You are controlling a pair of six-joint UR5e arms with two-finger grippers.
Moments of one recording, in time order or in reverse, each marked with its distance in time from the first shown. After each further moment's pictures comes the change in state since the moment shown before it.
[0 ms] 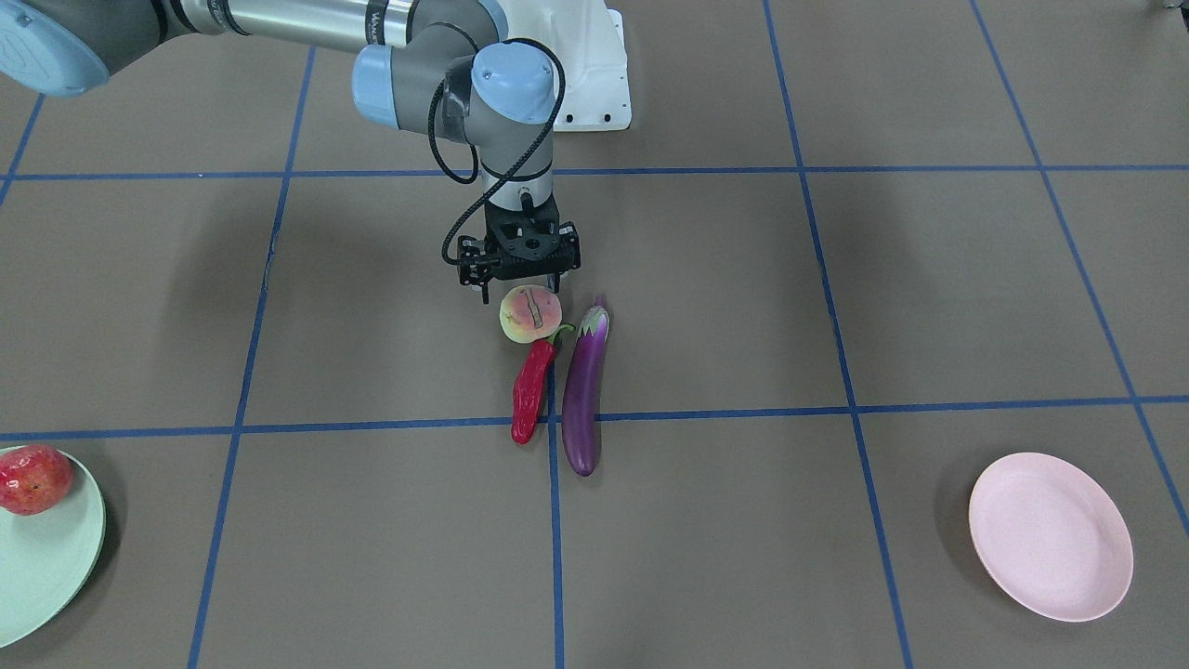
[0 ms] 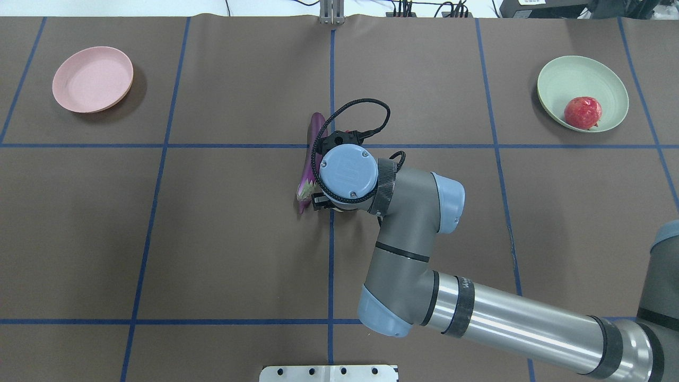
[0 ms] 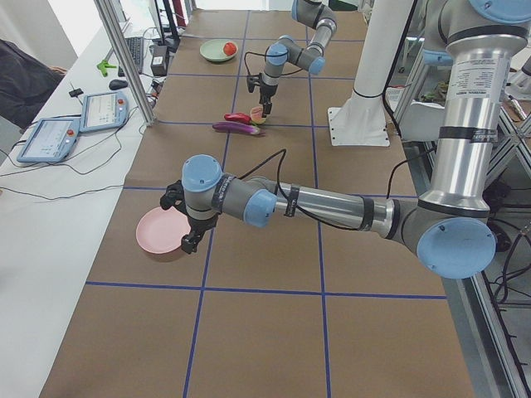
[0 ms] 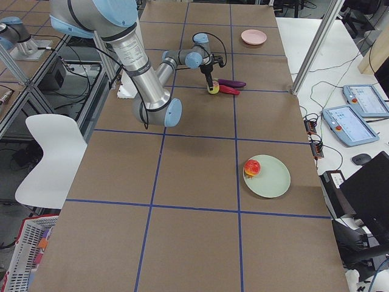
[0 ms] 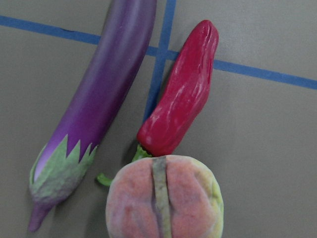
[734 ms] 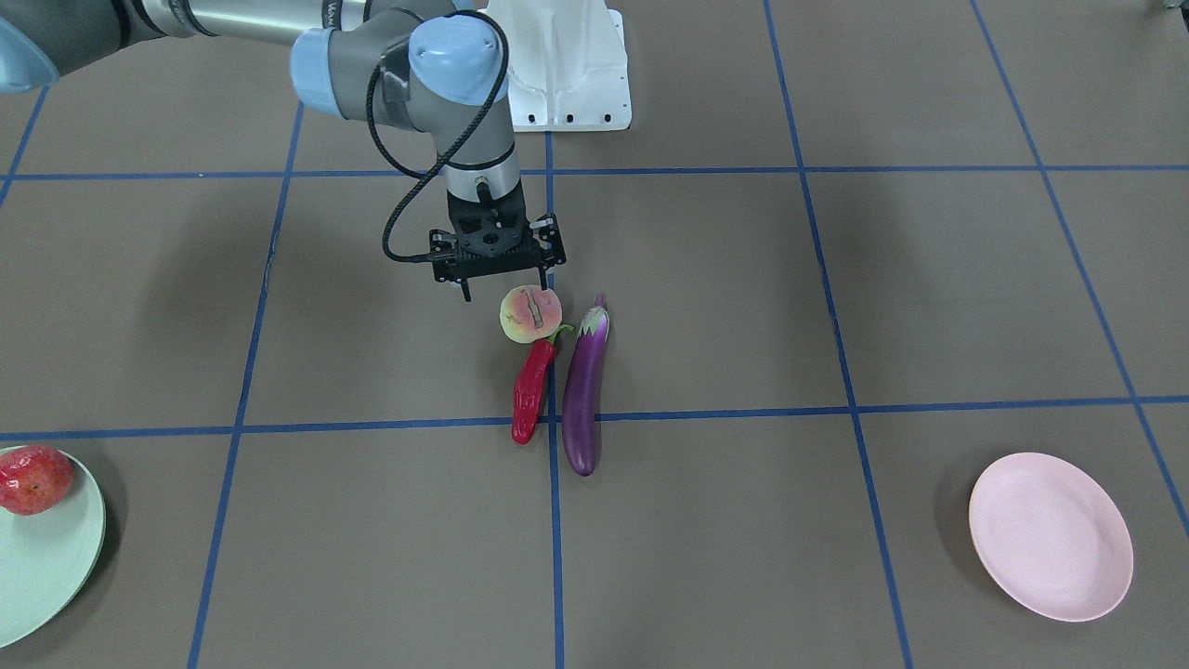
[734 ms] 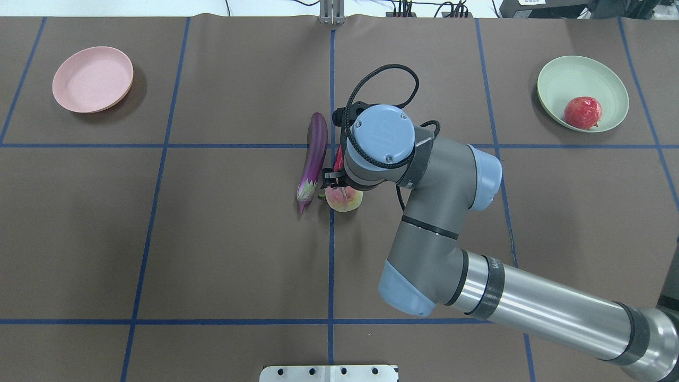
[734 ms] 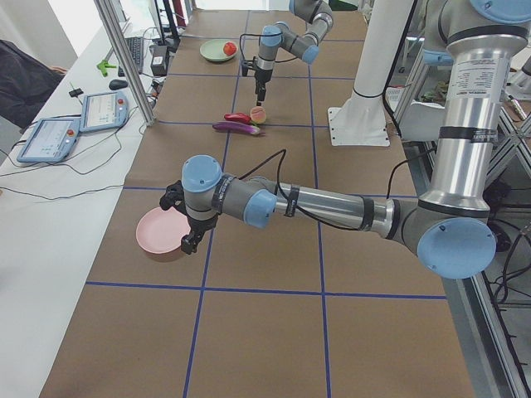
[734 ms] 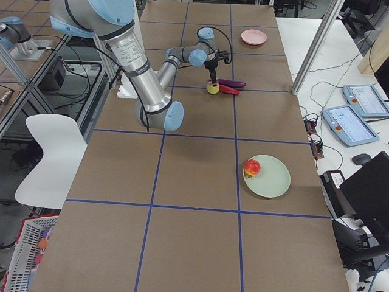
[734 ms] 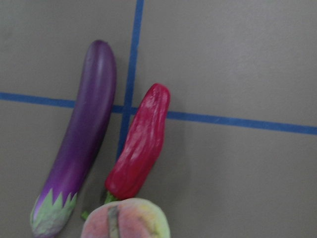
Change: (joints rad) left arm -0.001 0.000 0.001 0.000 0.001 0.000; right arm 0.048 -0.030 0.107 -0.019 0.079 0.045
